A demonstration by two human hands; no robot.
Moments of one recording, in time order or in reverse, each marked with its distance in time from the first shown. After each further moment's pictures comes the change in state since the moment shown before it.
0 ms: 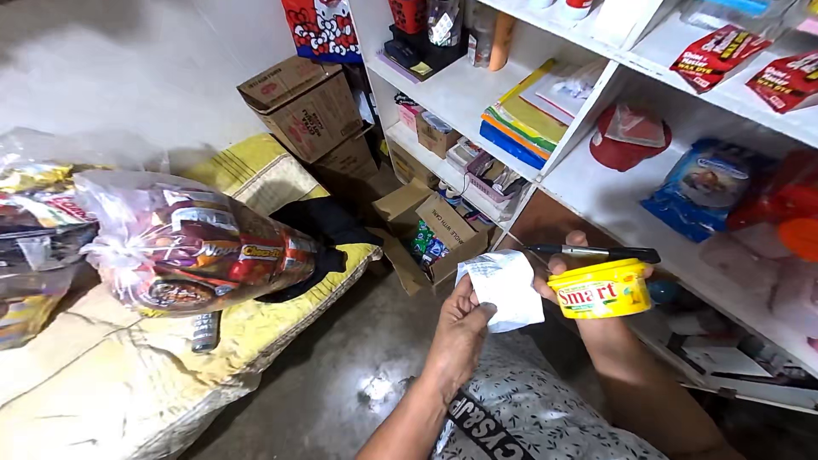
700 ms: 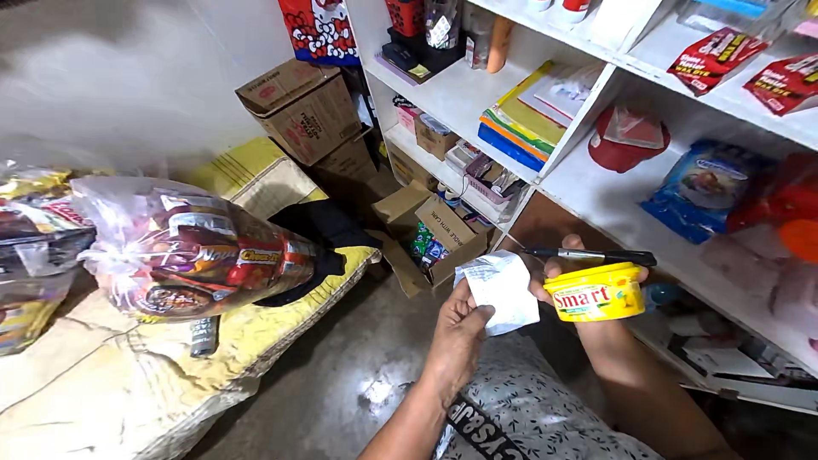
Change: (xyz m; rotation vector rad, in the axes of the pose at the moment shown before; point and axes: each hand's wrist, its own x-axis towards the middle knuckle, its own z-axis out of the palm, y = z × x) left_hand 0.003 -0.002 0.000 -0.010 0.007 0.001; right_hand -0.004 0.001 -0.017 0.001 -0.013 0.036
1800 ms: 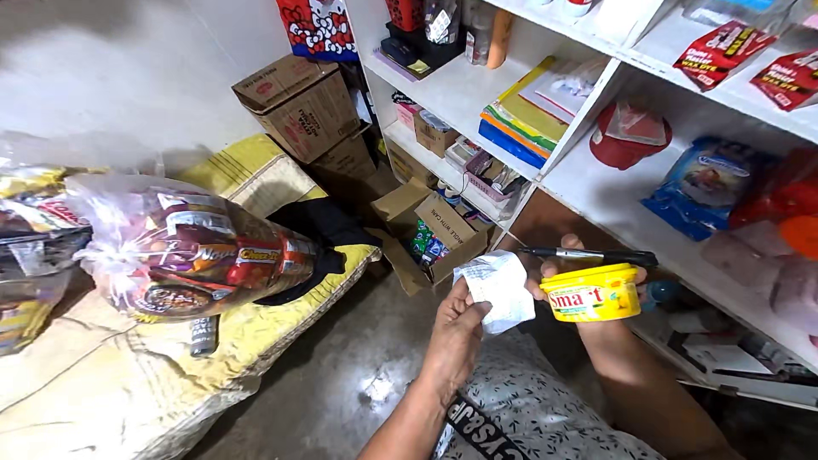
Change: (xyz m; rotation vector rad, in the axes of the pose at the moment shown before) left_hand 0.002 0.000 -0.008 -0.027 0.028 -0.013; right_hand 0.003 0.004 0.010 0.001 0.071 0.004
